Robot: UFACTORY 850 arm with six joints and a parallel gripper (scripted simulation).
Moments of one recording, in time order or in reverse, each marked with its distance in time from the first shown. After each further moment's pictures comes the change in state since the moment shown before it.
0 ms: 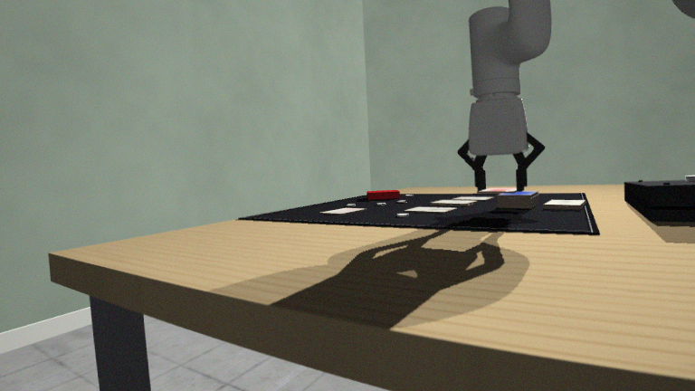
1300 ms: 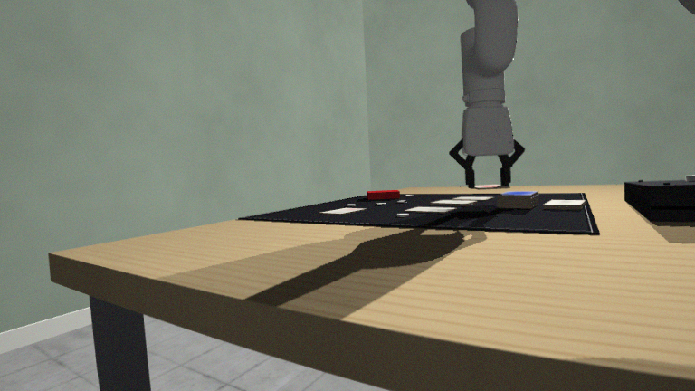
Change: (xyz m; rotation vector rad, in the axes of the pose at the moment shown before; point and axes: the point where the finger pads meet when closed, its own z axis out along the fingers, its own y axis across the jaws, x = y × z) arm 0.087 -0.047 -0.001 0.000 0.000 -0.551
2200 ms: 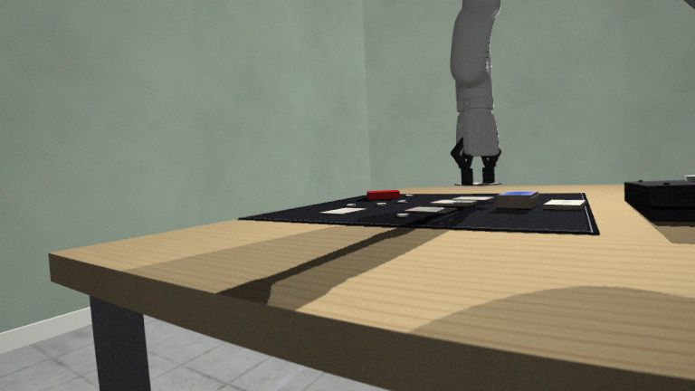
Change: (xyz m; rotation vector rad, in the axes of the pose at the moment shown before) arm 0.101 0.005 -0.001 0.000 0.000 -0.563
